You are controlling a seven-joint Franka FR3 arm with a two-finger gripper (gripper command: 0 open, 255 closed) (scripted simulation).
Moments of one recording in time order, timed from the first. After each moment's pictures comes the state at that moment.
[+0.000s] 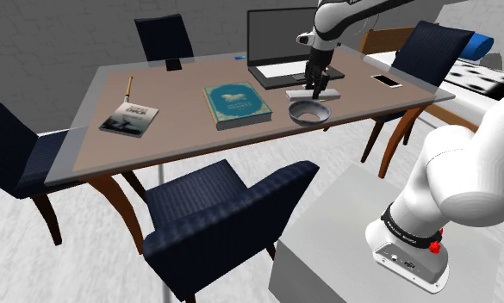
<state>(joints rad) 0.38 -0.23 -0.68 -2.23 -0.13 2.07 -1.24</state>
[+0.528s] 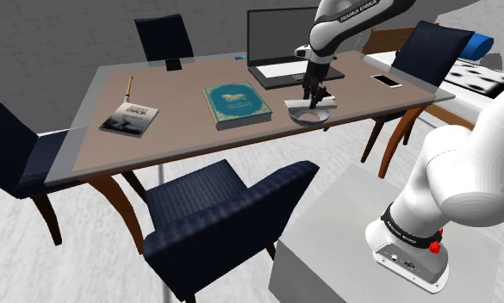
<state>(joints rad) 0.39 -0.17 -0.70 -2.30 -0.10 2.18 -1.27</state>
